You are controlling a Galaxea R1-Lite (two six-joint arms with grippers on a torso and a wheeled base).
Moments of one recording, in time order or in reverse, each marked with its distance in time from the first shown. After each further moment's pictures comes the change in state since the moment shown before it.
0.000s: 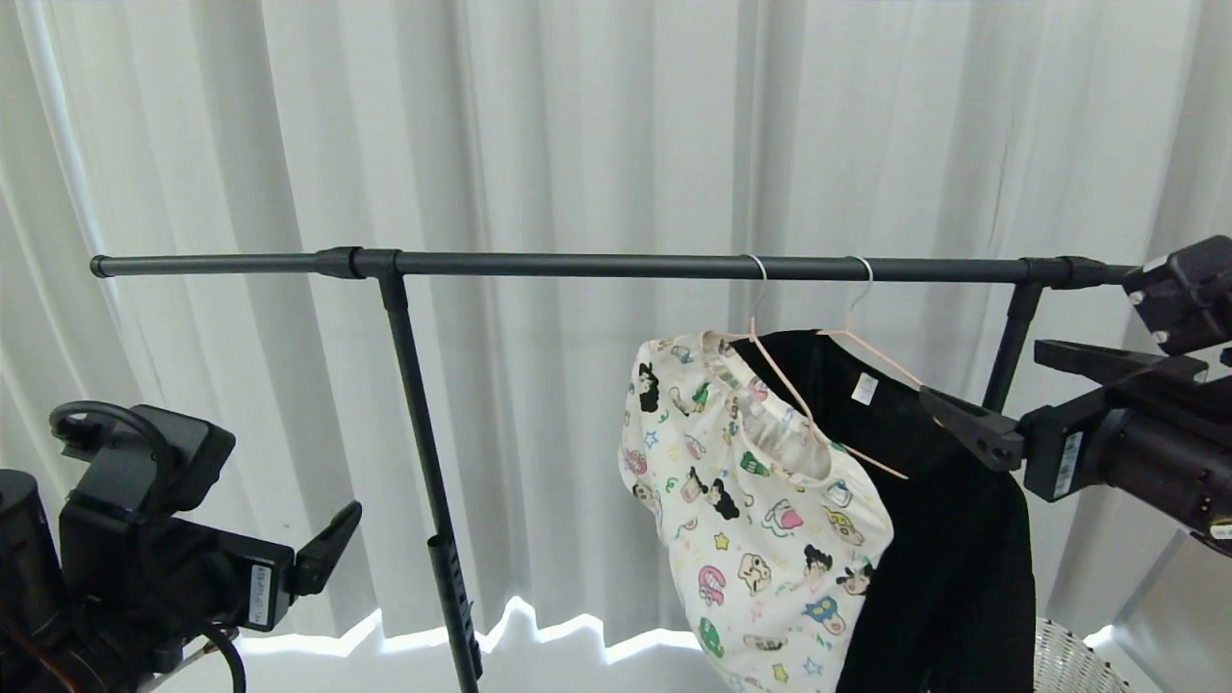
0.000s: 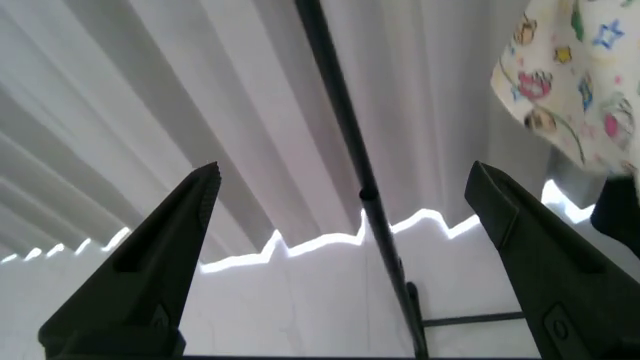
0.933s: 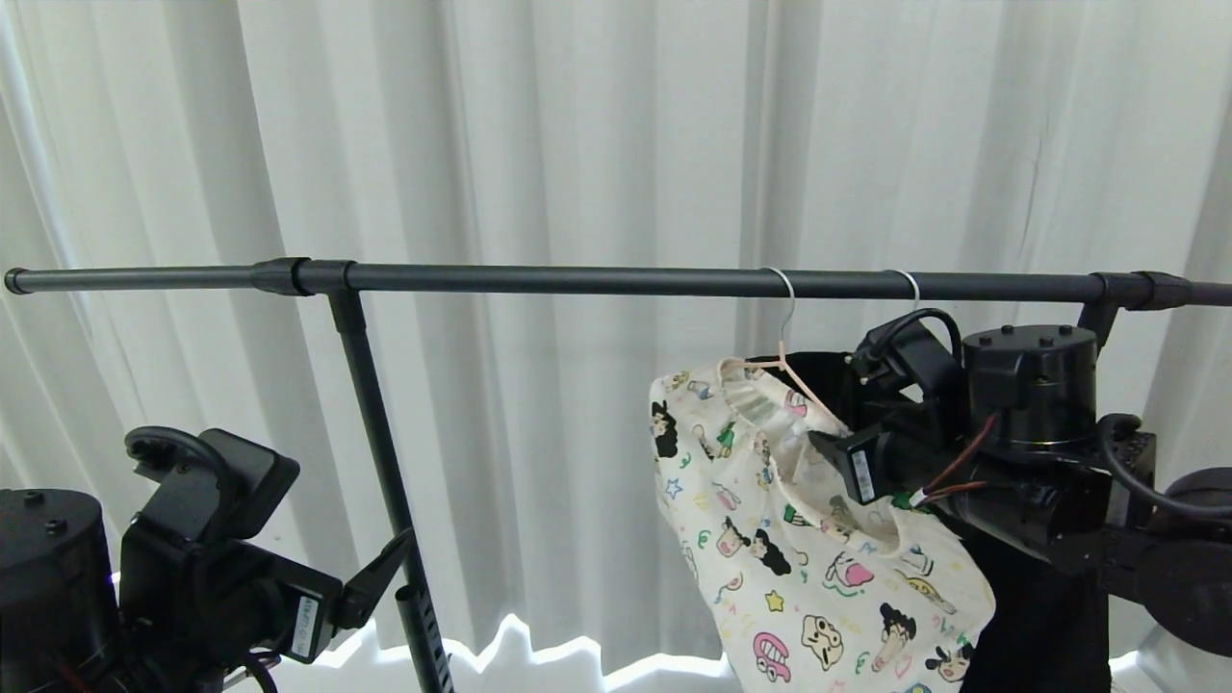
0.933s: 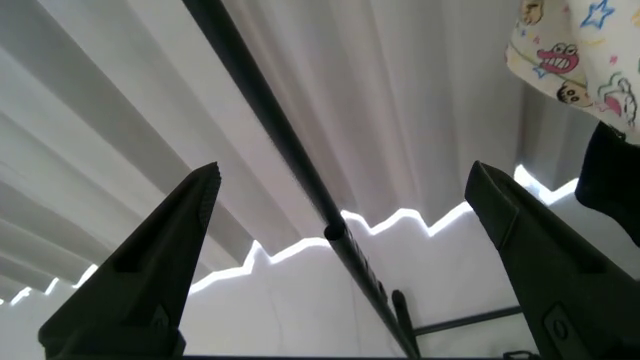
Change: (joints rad) left arm -0.126 0.037 0.010 0.001 -0.018 0.000; right arm 0.016 0.435 -0.152 -0.038 -0.009 0.039
